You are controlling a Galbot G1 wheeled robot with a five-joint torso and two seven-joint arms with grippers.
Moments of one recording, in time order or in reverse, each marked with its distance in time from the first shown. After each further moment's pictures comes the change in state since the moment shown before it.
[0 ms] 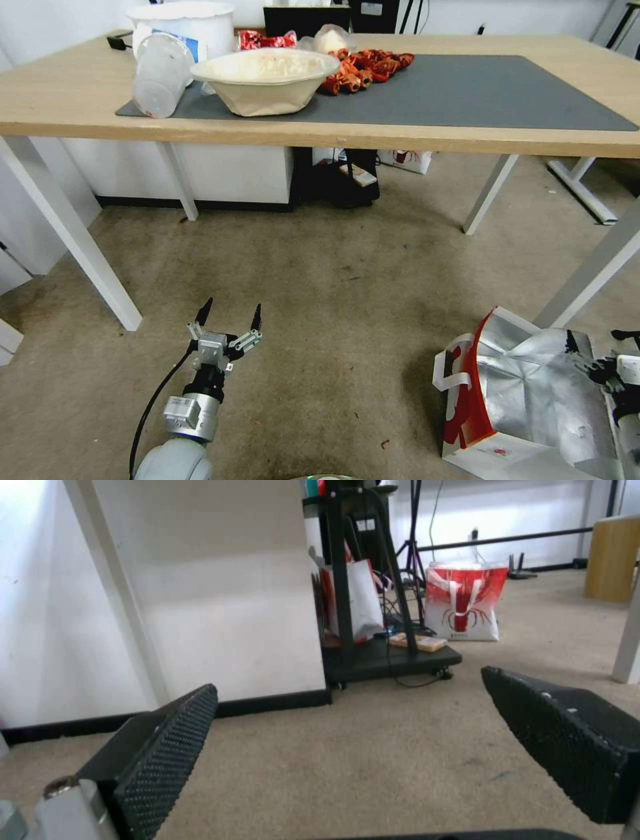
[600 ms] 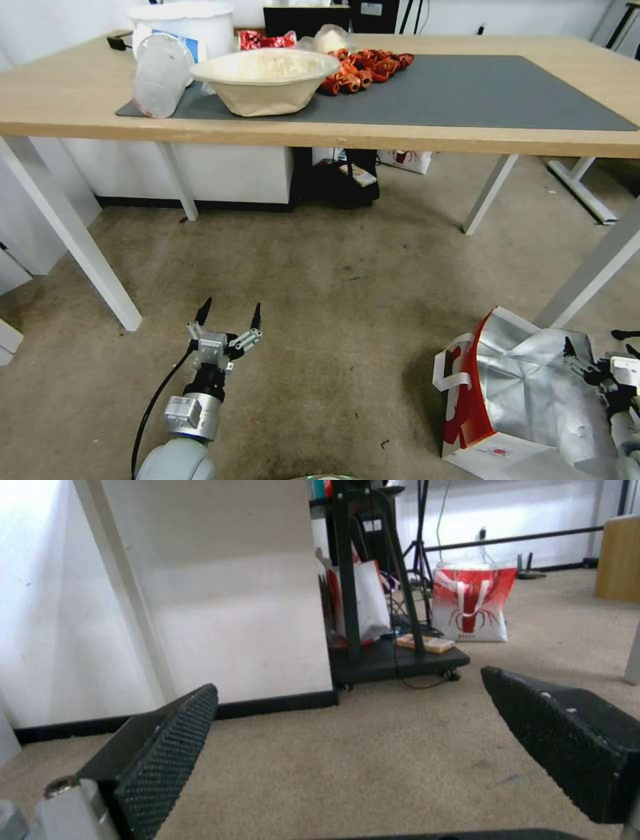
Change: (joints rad) left arm 0.000 -0.004 -0.001 -0.006 0.011 0.005 -0.017; right arm 0.067 -0.027 -0.049 -0.116 0.035 -0.042 -0.016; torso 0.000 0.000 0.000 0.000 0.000
